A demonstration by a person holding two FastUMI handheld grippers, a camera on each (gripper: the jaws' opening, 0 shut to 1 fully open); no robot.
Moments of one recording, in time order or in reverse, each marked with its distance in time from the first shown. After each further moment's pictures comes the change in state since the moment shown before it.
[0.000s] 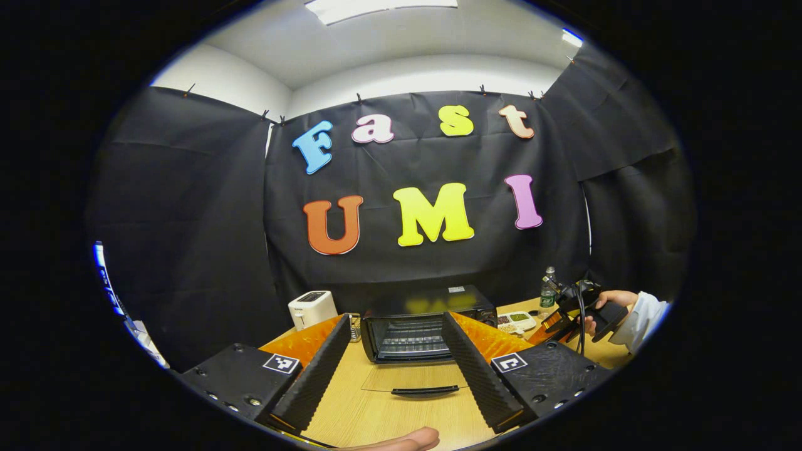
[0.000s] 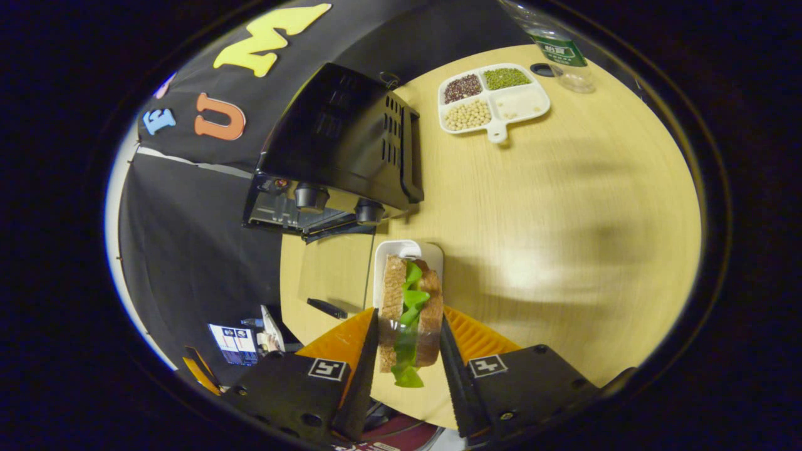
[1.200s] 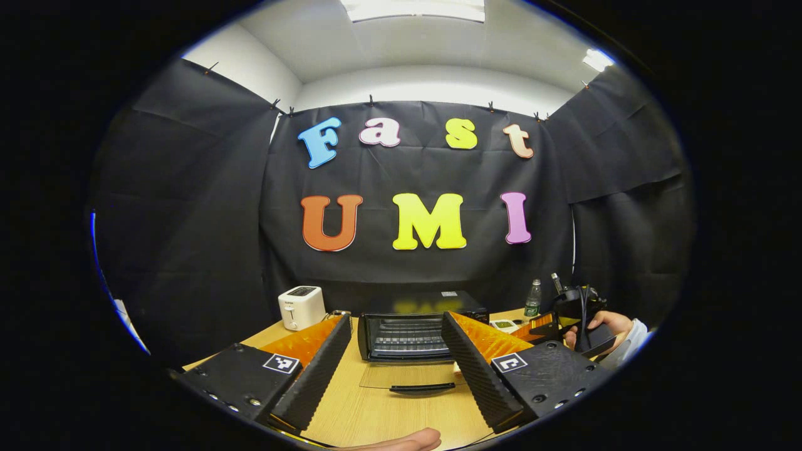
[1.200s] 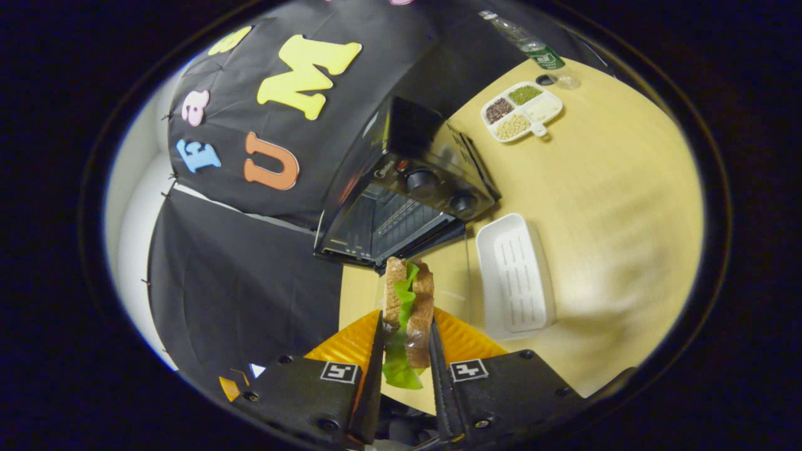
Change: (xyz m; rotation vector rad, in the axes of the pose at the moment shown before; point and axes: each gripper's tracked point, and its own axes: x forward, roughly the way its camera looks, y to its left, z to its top) left arm -0.018 0.051 -0.009 -0.099 -0.044 -0.086; right arm 0.029 0.137 -0.049 0.123 -0.350 0.255
